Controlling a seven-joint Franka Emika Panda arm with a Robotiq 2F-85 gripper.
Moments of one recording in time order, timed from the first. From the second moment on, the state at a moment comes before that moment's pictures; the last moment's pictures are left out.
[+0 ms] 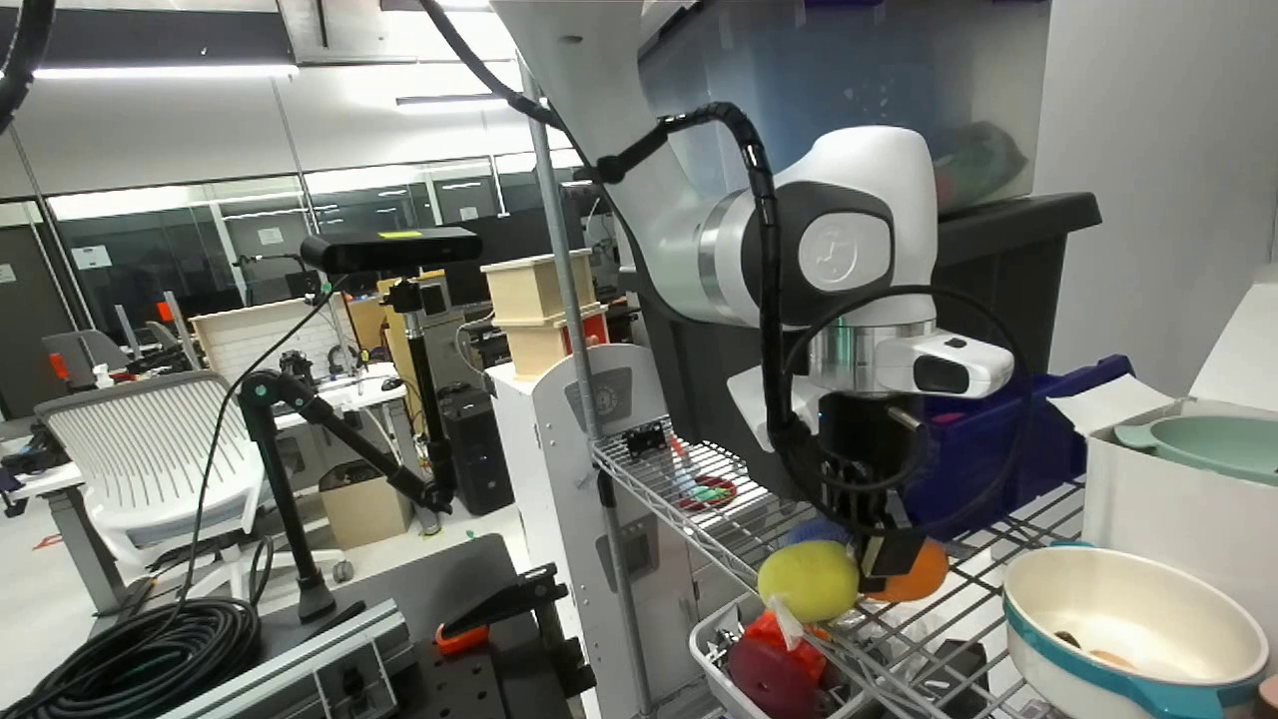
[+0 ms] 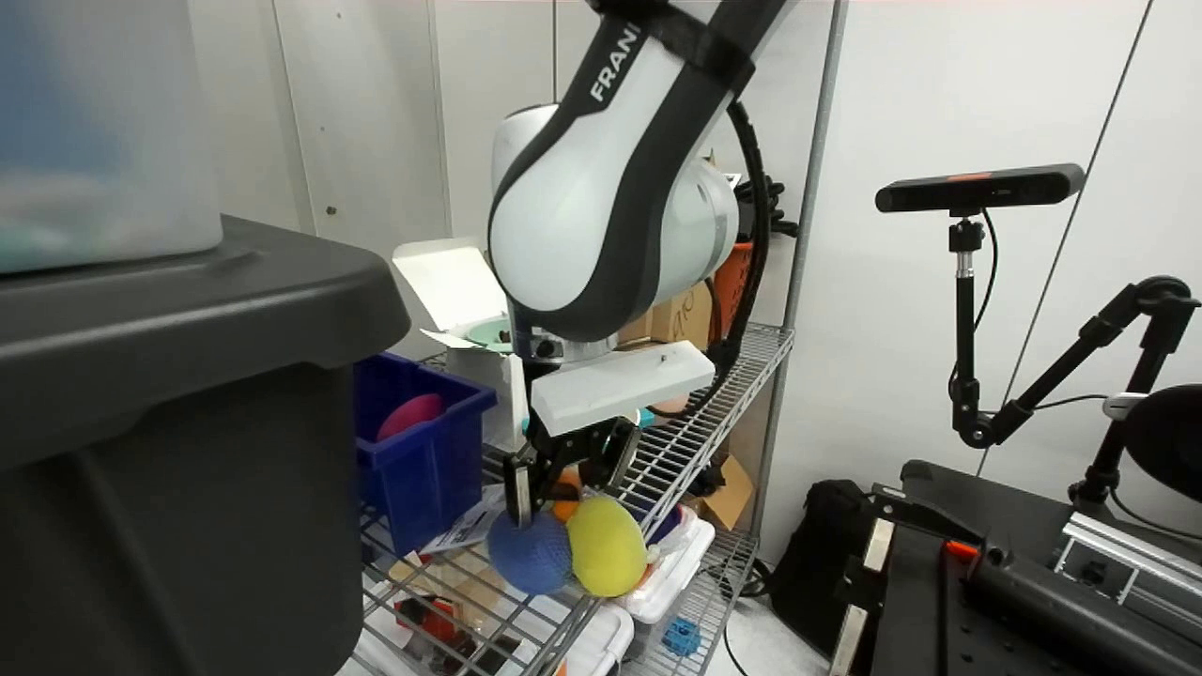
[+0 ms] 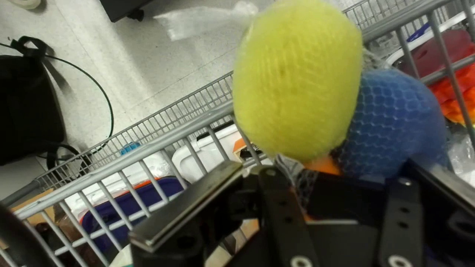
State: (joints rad) arm 0.12 0.71 -0.06 -1.91 0.01 2.54 0.46
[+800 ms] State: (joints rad) arm 0.09 0.39 -0.06 -2.15 0.03 2.57 0.43
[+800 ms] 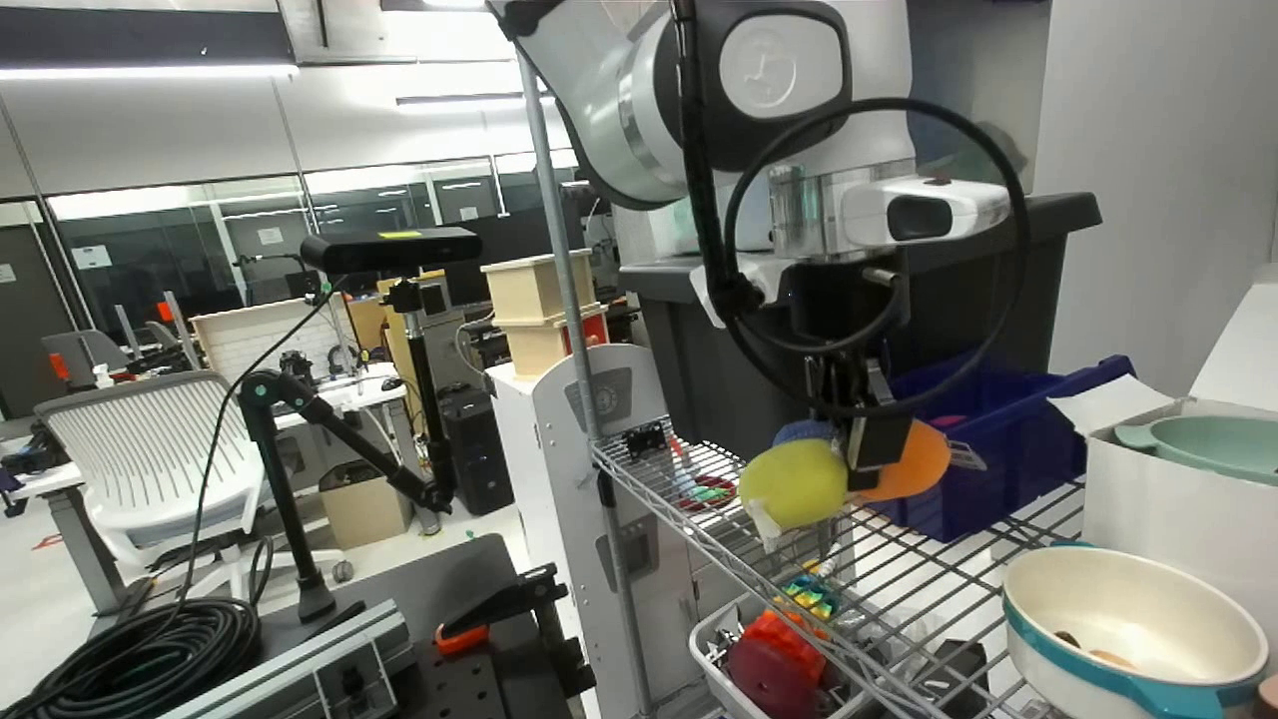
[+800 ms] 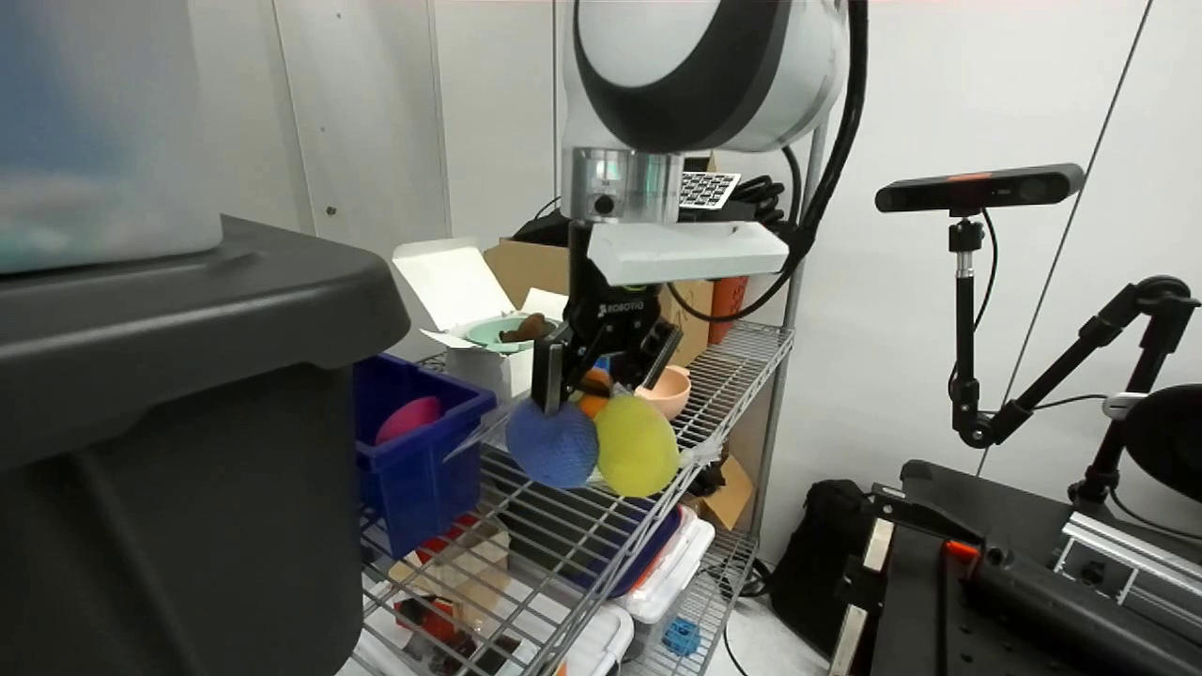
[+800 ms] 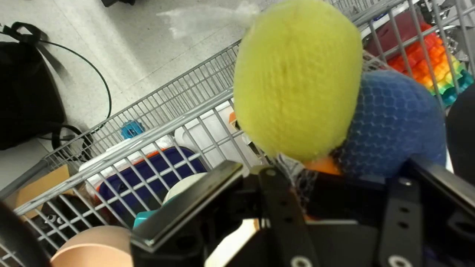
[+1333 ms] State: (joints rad) arm 0.05 0.23 -0.06 -2.22 0.05 2.58 0.38
